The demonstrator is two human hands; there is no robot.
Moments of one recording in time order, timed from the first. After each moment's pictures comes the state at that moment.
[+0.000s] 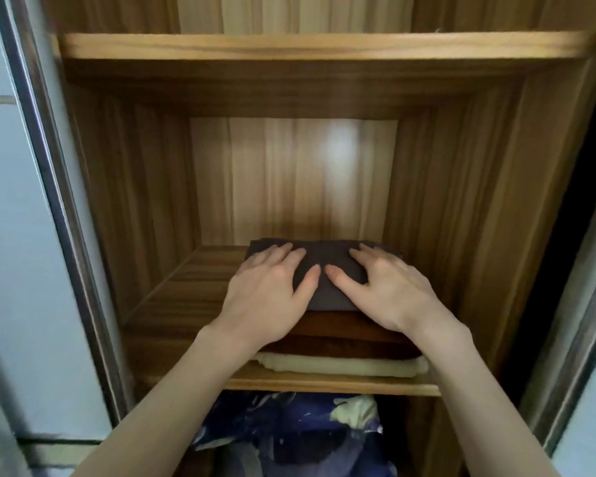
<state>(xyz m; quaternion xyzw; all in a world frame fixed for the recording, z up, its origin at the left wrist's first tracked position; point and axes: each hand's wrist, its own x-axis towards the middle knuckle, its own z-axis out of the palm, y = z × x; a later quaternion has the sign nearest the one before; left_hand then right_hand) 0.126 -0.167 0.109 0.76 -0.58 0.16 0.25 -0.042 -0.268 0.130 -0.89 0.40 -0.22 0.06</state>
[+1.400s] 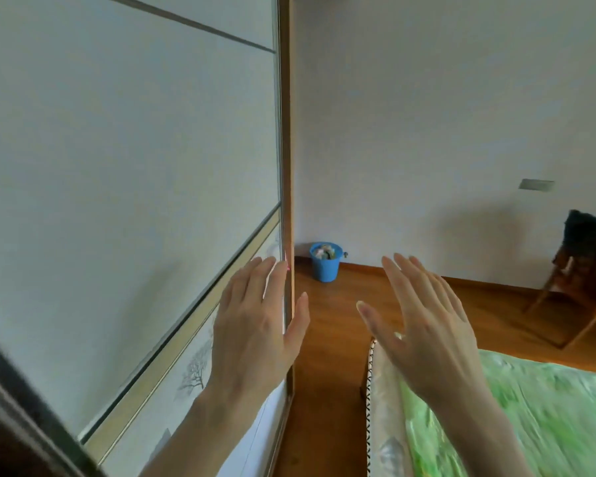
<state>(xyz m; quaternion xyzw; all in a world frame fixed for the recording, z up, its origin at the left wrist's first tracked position) -0.304 -0.195 -0.024 0.23 -0.87 0.03 0.43 -0.457 -0.026 -0.016 -0.43 0.83 -0.22 -0.27</state>
